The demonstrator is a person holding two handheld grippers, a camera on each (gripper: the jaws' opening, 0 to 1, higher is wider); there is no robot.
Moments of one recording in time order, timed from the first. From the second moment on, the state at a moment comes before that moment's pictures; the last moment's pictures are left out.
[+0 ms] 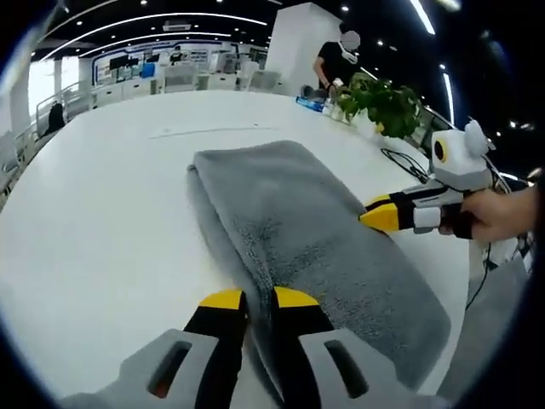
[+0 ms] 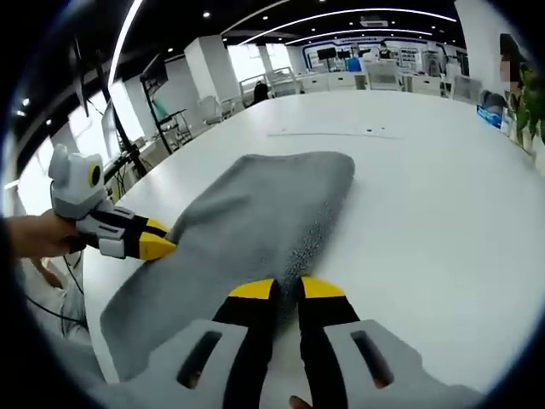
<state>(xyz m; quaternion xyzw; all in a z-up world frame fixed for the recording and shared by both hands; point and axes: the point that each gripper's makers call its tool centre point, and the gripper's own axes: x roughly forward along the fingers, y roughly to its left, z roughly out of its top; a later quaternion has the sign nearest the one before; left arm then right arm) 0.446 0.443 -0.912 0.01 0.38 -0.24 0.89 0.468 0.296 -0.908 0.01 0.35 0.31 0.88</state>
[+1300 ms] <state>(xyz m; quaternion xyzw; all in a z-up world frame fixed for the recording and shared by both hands) 0.413 0.391 -0.875 0.14 0.36 -0.27 0.88 0.438 0.234 -0.879 -0.02 0.32 0.34 0.88</state>
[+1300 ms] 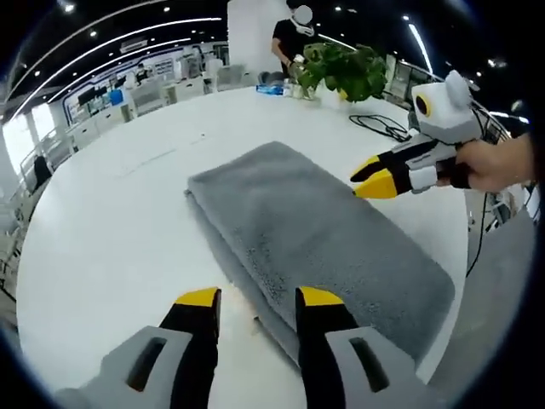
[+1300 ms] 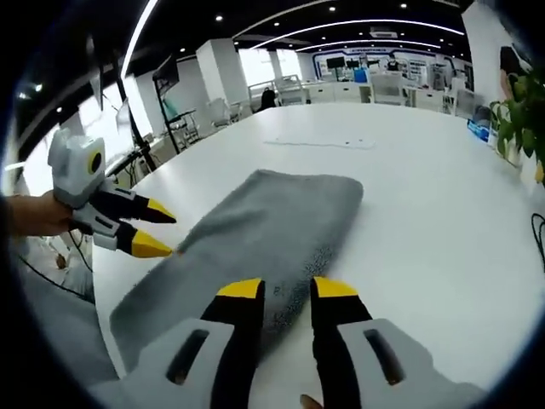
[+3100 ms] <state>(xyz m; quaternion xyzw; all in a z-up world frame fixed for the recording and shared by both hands) 0.266 0.319 -0.887 0.32 0.28 -0.50 0.76 0.283 0.272 -0.881 -0.25 0.30 0.52 0.76</state>
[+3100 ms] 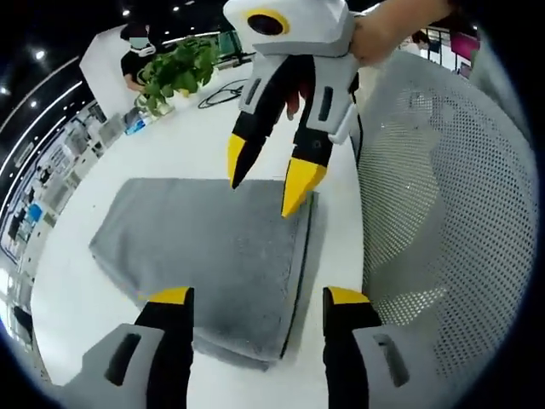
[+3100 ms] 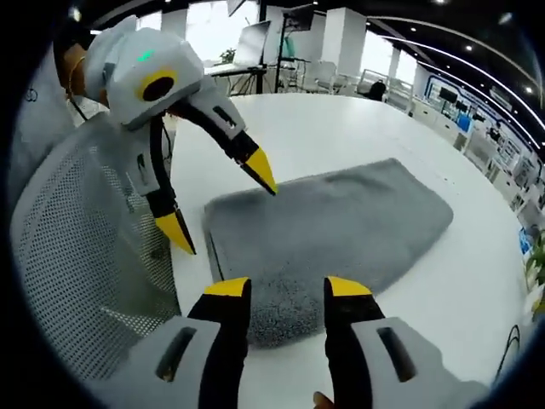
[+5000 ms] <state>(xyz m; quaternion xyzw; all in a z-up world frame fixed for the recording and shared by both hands) 0.273 0.318 -0.913 0.35 0.30 -0.51 0.72 0.268 0.276 -0.912 -0.30 0.30 0.54 0.73</state>
